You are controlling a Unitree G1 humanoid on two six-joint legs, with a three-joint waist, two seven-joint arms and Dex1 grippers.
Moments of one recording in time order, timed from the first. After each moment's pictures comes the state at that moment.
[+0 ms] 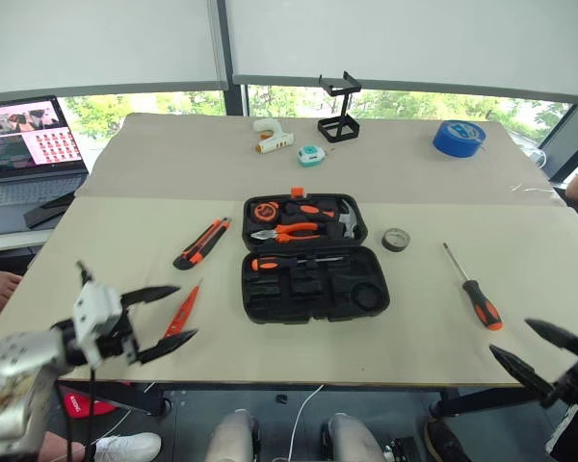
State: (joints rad) left arm 0.25 0.68 0.41 -0.19 -0.48 0.06 -1.26; right arm 0.50 -0.60 -0.66 -0.01 0.56 -0.09 1.07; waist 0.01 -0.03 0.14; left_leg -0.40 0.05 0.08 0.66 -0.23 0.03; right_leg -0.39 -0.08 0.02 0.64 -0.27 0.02
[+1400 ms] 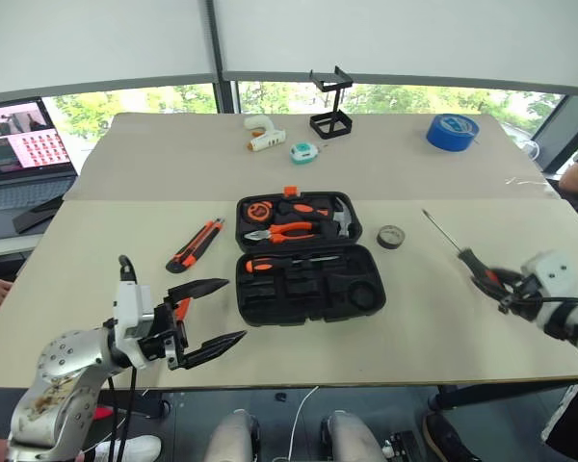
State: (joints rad) left arm 0.17 0.62 0.22 -0.43 -0.66 0.15 -1.11; right arm -0.16 -0.83 -0.29 0.31 0.30 -0.09 0.90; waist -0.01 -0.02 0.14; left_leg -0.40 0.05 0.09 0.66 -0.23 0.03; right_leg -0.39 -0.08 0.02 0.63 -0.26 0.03
